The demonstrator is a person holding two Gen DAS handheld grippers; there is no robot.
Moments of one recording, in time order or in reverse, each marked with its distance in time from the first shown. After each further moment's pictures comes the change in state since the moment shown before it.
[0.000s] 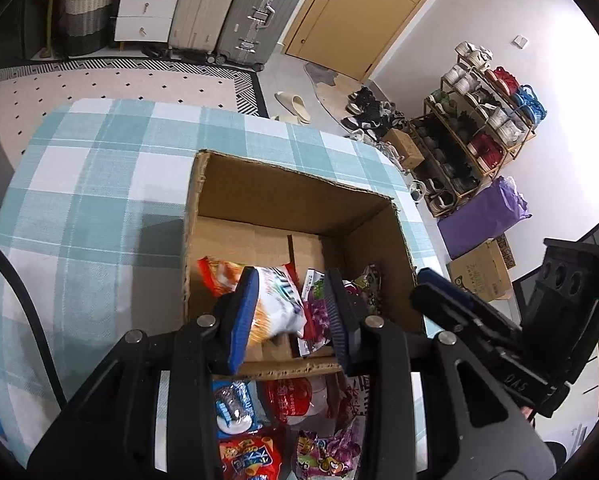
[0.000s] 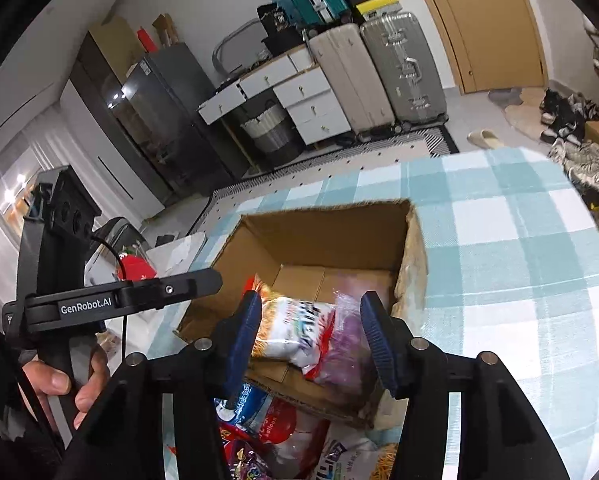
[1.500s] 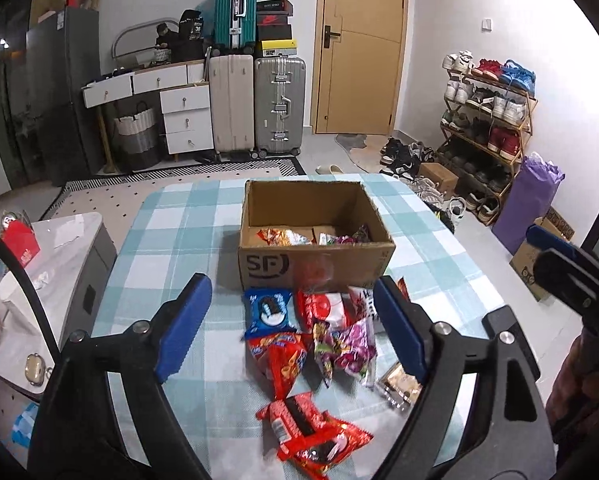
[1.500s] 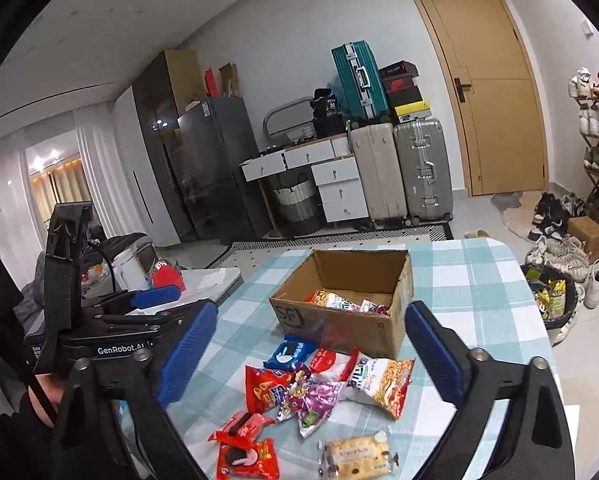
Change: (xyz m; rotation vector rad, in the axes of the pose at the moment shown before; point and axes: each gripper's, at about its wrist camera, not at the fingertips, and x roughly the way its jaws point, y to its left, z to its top) left arm -0.195 -0.102 -0.203 0.267 -0.339 0.294; right arm -0.211 0.085 -0.114 -0.219 -0.313 -0.002
